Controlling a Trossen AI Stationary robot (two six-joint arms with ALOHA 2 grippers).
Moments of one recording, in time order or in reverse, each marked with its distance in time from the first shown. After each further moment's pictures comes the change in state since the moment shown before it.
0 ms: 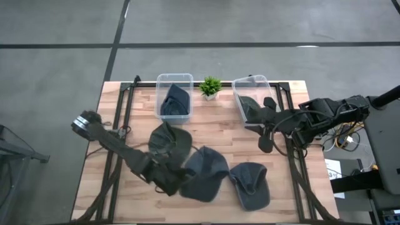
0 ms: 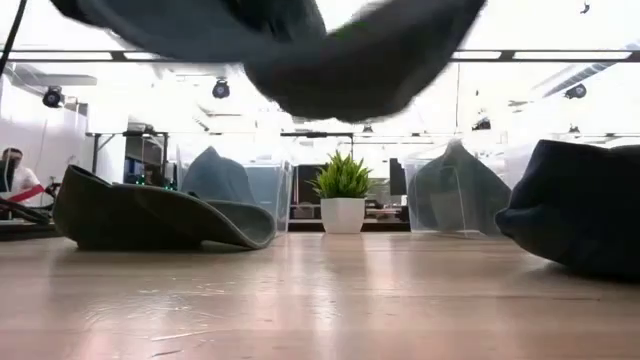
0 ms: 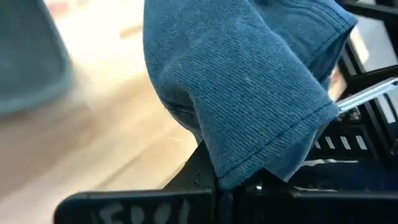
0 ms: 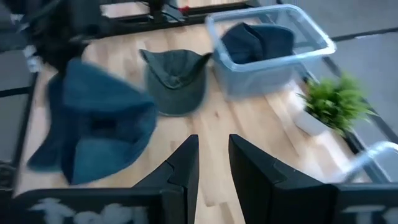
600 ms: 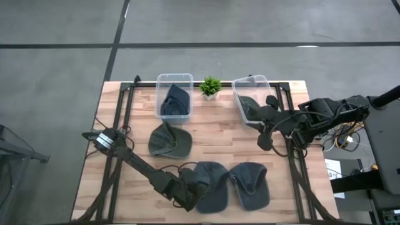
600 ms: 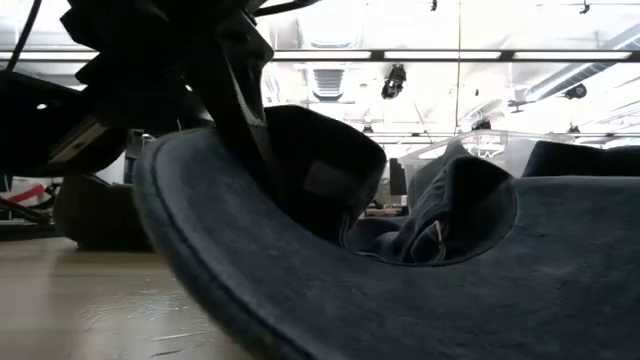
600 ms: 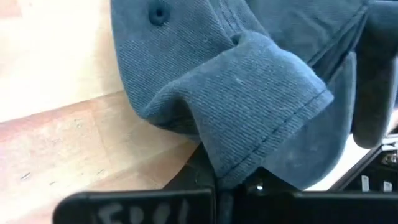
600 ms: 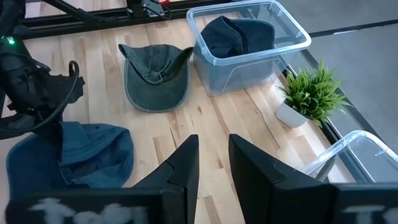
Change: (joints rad) left arm -0.030 0.359 0.000 0.283 0.055 -0.383; right arm 0.000 -0.001 0.000 -0.053 0.073 0.024
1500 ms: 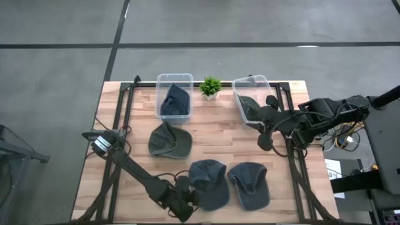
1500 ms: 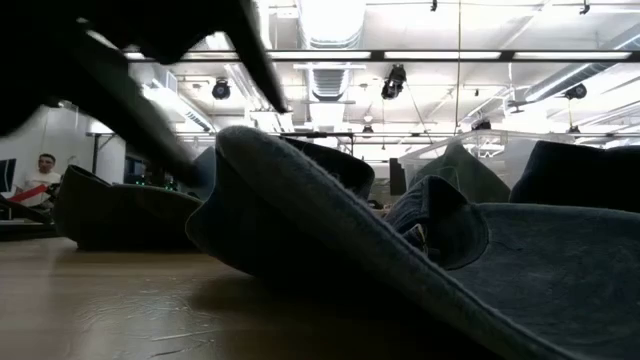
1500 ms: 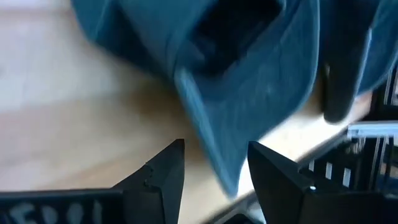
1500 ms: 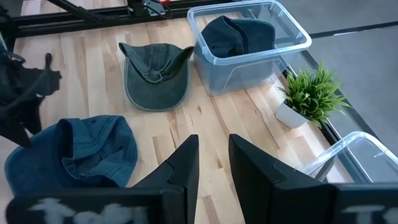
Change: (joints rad) left arm -0.073 0.013 0.064 -0.019 -0.020 -0.182; right arm 0.000 0.000 0.000 -0.001 -0.002 -0.010
